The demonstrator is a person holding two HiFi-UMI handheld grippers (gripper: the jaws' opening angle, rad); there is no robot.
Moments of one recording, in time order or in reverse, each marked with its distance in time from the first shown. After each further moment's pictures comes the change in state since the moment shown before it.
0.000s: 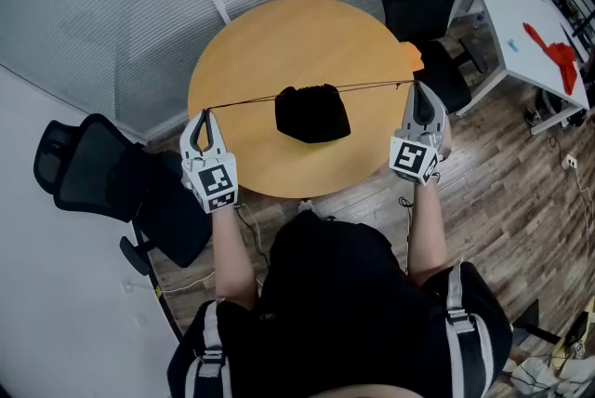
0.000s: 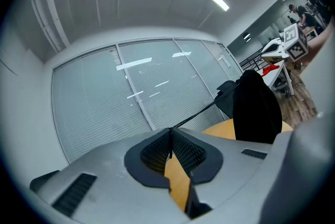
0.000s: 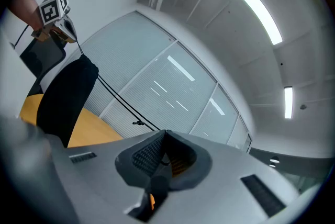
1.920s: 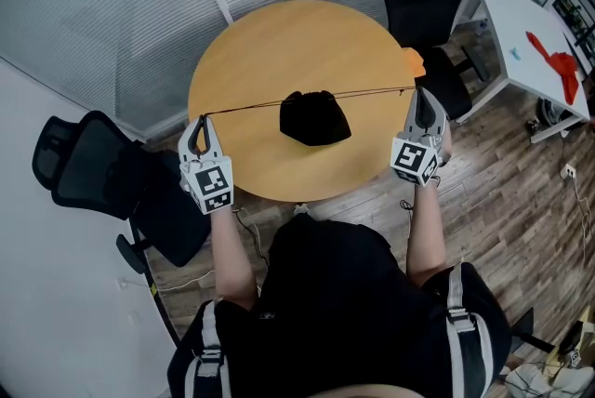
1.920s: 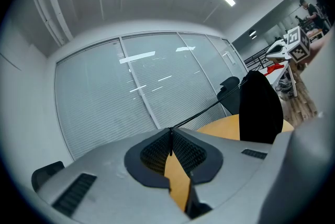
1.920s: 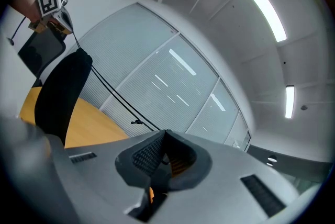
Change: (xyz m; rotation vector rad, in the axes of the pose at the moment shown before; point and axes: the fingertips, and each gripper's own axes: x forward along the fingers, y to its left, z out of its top) left arm 0.001 0.006 -0.028 -0.043 0.065 0.023; right arm 0.012 0.004 -0.029 -0.025 0.070 0.005
